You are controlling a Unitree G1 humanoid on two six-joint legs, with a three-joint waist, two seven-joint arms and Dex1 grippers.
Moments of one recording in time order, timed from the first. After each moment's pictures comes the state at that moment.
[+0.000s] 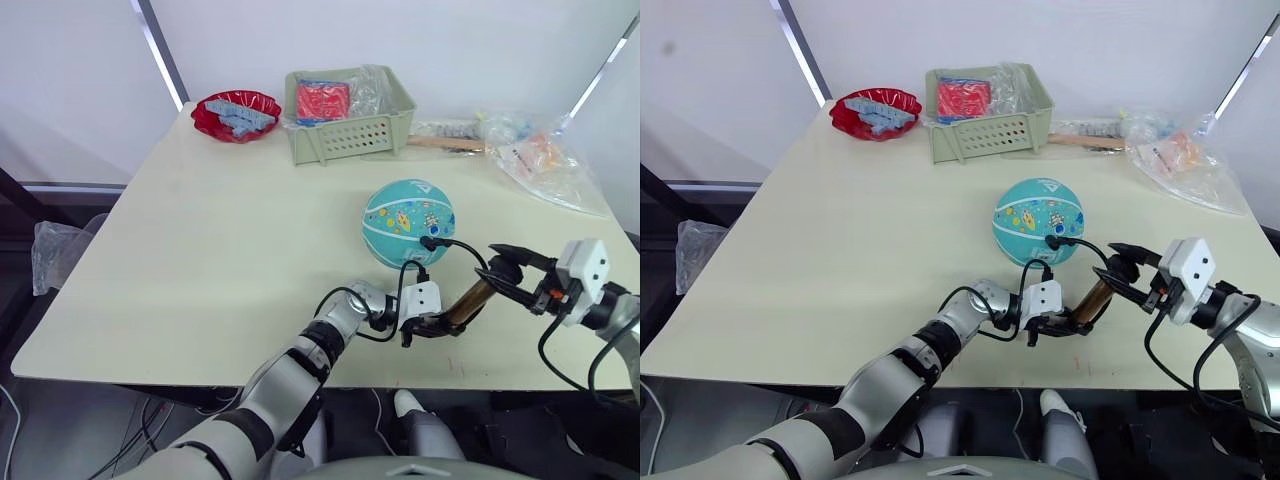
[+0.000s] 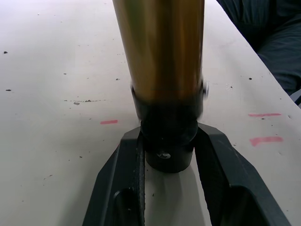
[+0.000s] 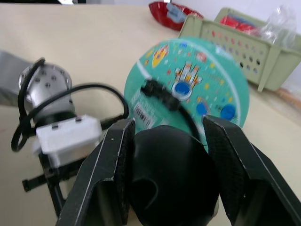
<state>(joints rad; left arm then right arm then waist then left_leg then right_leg) -0.74 -0.08 -0.45 1.10 0.19 -0.30 -0.97 0.09 -0.68 -0.21 -0.28 0.45 0.13 0.93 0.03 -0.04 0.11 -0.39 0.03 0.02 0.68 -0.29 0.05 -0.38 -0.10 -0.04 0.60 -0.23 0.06</state>
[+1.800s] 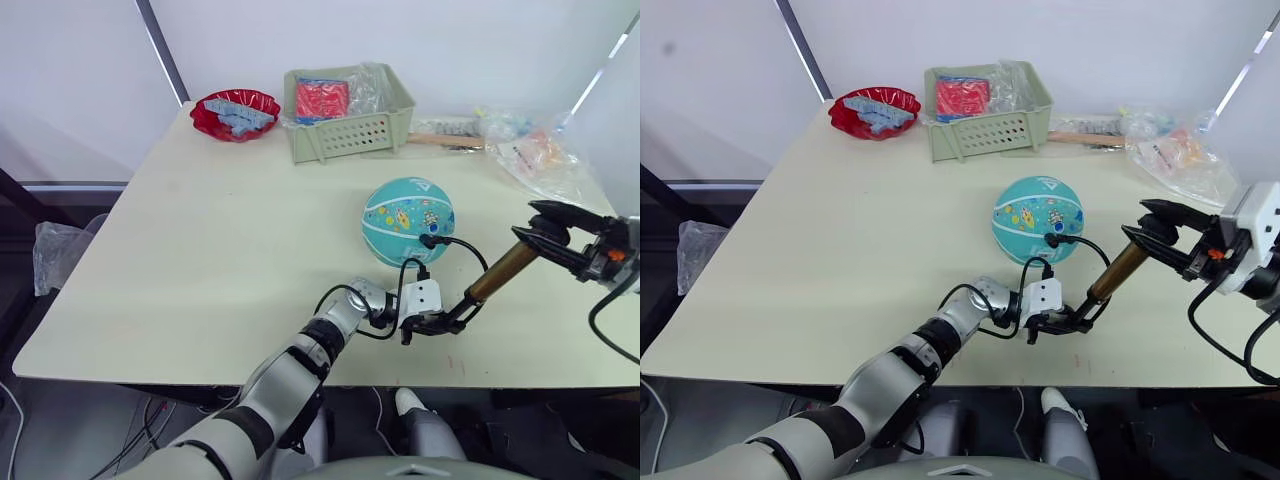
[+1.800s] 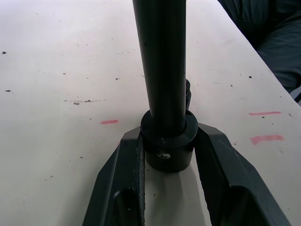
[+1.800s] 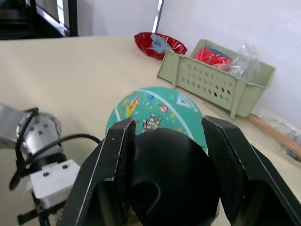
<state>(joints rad) -0.75 -0.08 -0.45 1.10 0.20 -0.30 -0.97 0.03 -0.78 -0.39 -0.39 0.64 0.33 0.91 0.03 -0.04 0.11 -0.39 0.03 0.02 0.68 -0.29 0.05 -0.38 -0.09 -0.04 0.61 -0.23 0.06</state>
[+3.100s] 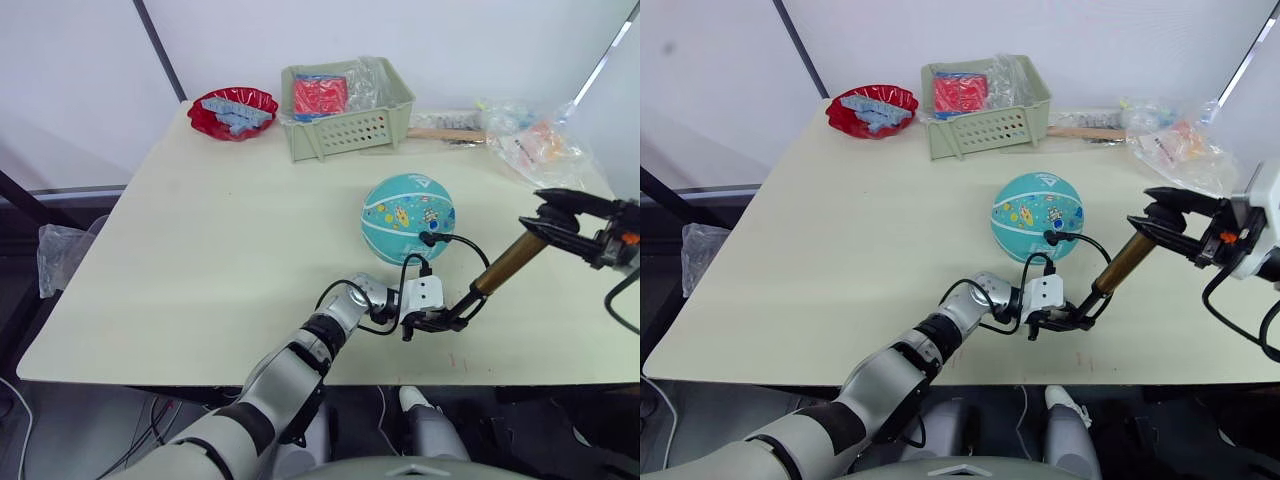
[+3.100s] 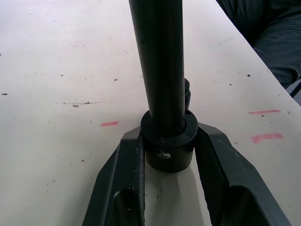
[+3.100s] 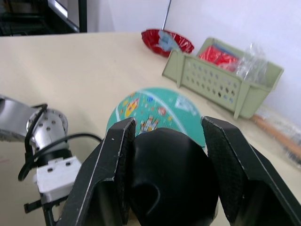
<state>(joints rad) -0.77 -0.08 -0.44 1.10 0.19 -0.30 -0.99 -0.14 -0.98 -0.49 -0.38 0.78 0.49 0.97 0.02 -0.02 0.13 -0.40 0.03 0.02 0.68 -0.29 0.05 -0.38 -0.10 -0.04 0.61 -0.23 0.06</state>
